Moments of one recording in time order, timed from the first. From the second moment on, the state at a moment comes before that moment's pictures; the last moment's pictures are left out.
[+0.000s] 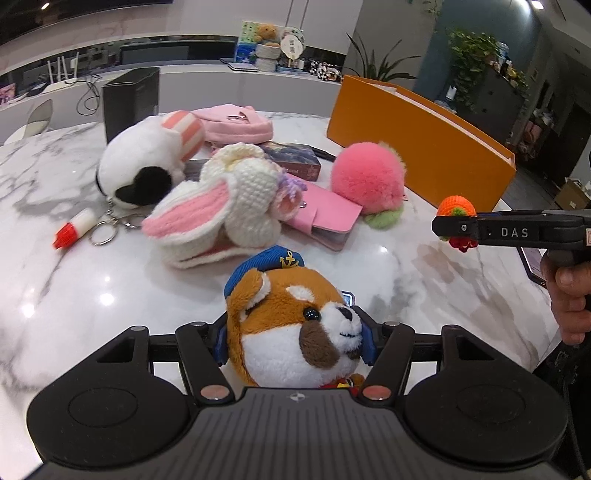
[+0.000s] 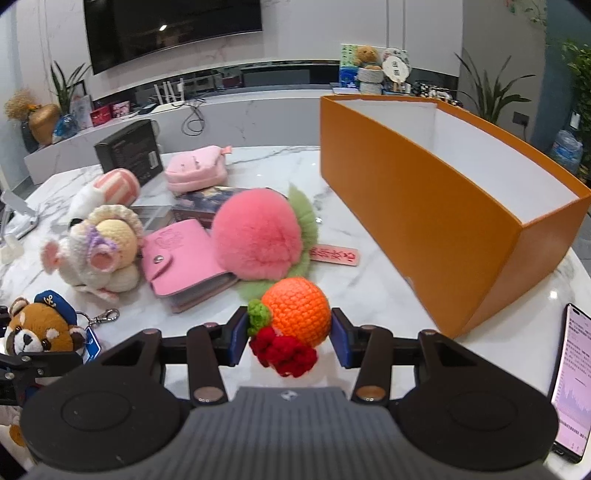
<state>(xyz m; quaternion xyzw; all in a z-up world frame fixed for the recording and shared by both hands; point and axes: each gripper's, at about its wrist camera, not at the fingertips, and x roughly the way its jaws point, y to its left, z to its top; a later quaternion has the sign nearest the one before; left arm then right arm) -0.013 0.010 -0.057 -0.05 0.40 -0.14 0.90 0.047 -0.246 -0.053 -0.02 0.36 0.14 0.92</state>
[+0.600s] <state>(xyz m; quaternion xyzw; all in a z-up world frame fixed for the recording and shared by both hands) -0.014 0.004 0.017 -0.04 0.39 -0.13 0.91 0.064 -0.243 0.052 -0.04 0.29 0.19 0.94</state>
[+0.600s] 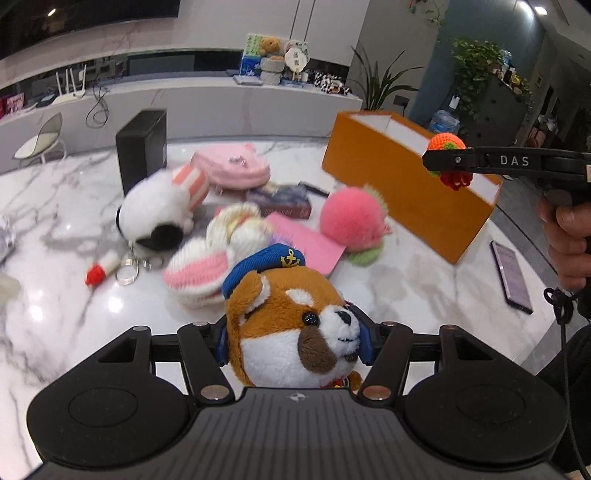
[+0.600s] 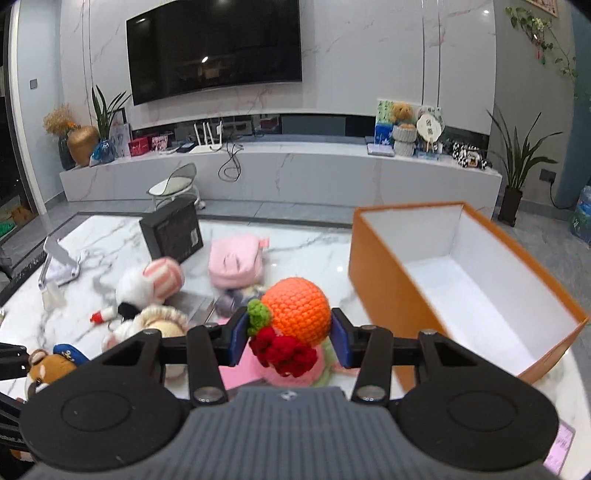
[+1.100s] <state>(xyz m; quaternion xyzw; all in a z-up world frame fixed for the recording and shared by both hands) 0.051 -0.047 0.146 -0.01 0.31 -0.18 0.93 0.079 -0.304 0.182 -0.10 0.21 0.14 0.96</state>
